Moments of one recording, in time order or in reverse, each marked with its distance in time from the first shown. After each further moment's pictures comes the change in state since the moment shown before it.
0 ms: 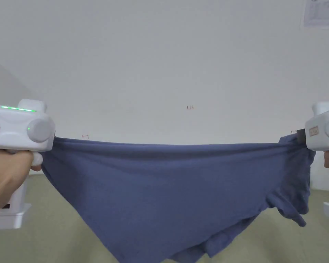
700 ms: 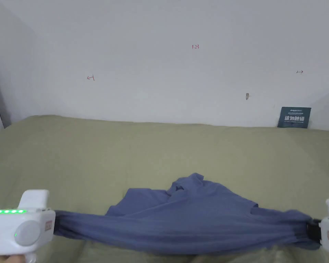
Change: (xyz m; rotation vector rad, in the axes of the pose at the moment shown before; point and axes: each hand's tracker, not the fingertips) left arm -0.042 -0.323 0.059 -0.395 -0.195 -0.023; right arm 0.048 -0.340 0.094 -0.397 0.143 -0.059
